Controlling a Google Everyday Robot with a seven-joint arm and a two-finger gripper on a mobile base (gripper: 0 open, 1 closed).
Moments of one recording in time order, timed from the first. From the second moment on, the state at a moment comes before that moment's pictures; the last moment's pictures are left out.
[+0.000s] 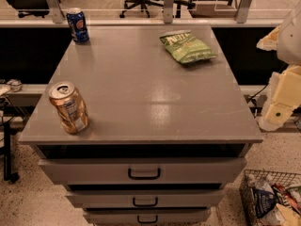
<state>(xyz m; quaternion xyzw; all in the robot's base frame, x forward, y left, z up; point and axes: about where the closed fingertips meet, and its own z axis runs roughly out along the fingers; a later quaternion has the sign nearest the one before) 0.438 -0.216 0.978 -0.60 0.78 -0.04 0.16</state>
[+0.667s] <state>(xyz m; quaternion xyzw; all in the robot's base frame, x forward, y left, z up) 0.443 -0.217 0.978 -0.61 0.77 -0.04 0.17</state>
